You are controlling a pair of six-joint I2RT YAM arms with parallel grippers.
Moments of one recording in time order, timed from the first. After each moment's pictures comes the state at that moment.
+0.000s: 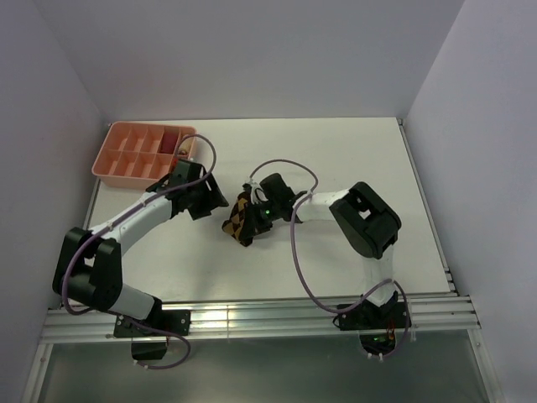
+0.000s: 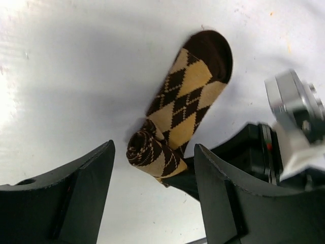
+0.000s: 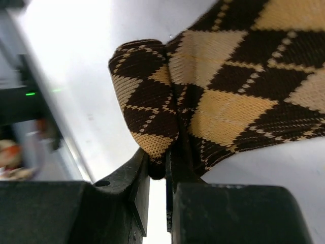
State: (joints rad) left arm -0.39 1.48 0.96 -0.40 0.07 -0.78; right arm 0.71 1.95 1.06 0.03 -0.61 0.43
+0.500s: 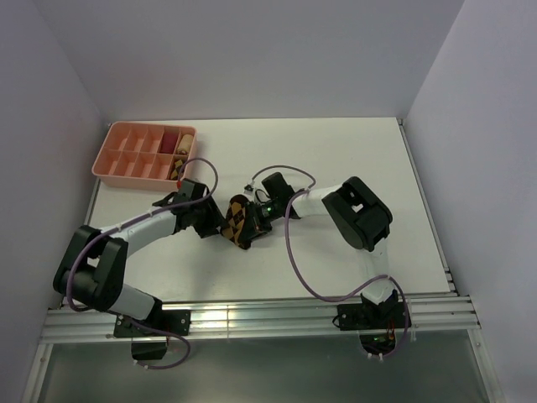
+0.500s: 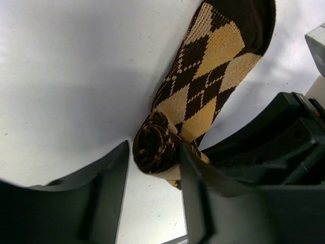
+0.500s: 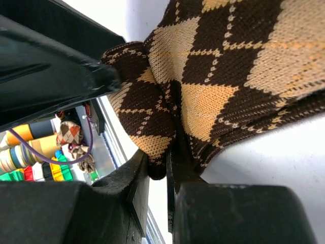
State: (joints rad) left arm -0.42 1.46 0.75 -0.28 0.14 -0.91; right arm 0.66 2.06 1.12 0.03 -0.86 0.57
